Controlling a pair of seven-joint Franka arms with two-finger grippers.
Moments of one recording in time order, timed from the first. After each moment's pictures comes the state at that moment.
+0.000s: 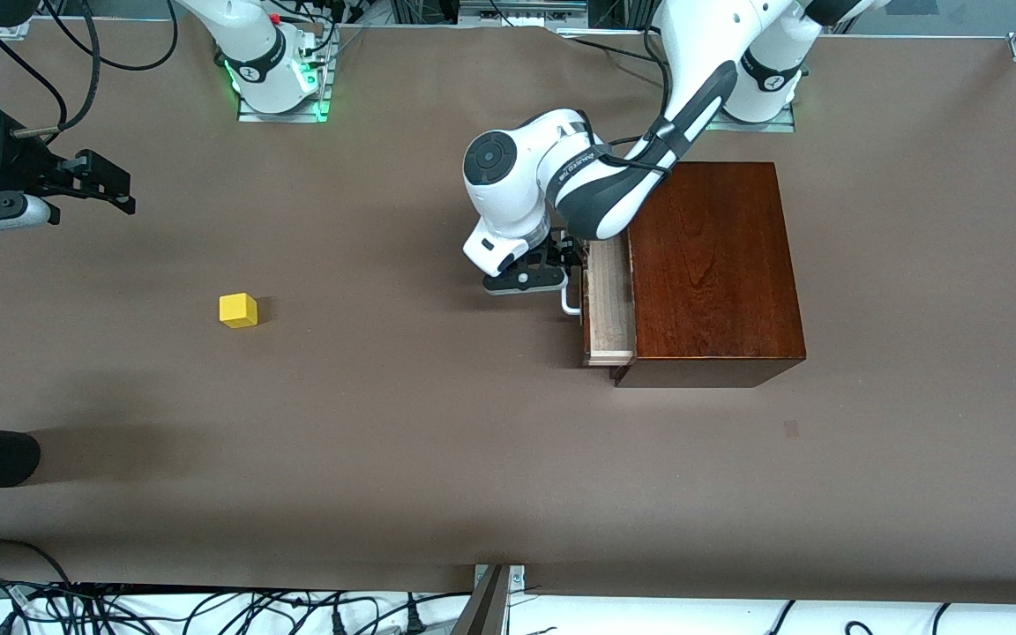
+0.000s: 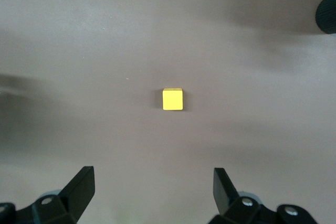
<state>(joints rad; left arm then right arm) -0.50 0.69 -0.41 -1.46 0.41 1.93 -1.06 0.10 -0.04 -0.07 -1.71 0.01 1.64 -0.12</state>
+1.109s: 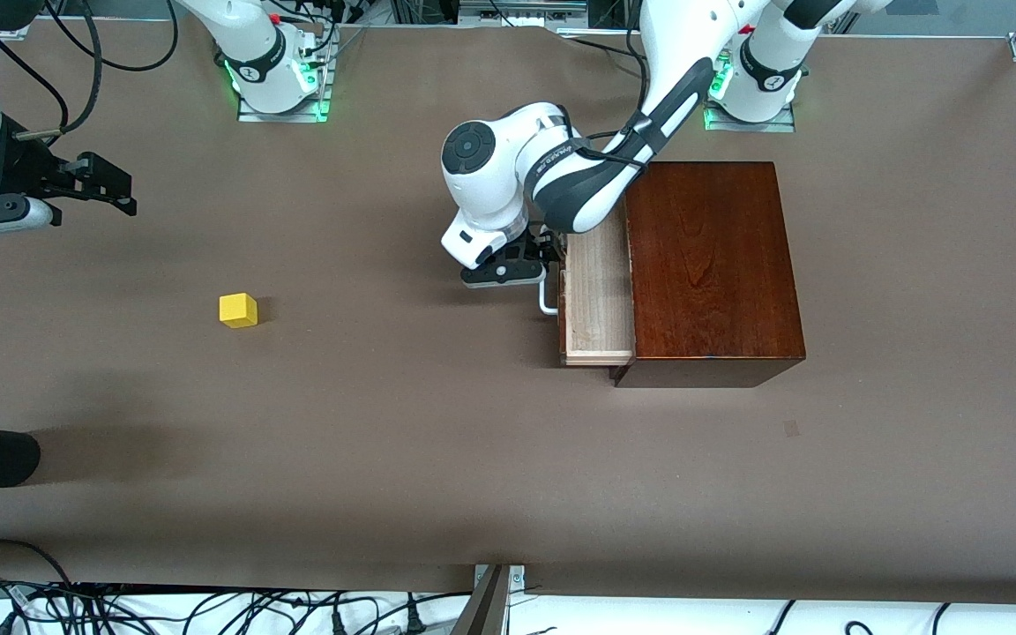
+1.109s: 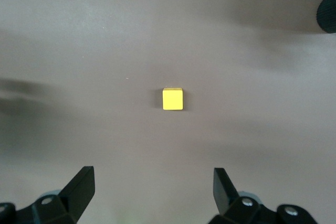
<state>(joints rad) -0.58 0.73 -0.36 -1.40 0.37 1.94 -1.08 0.10 -0.04 -0.07 -1.71 0.01 1.64 -0.12</state>
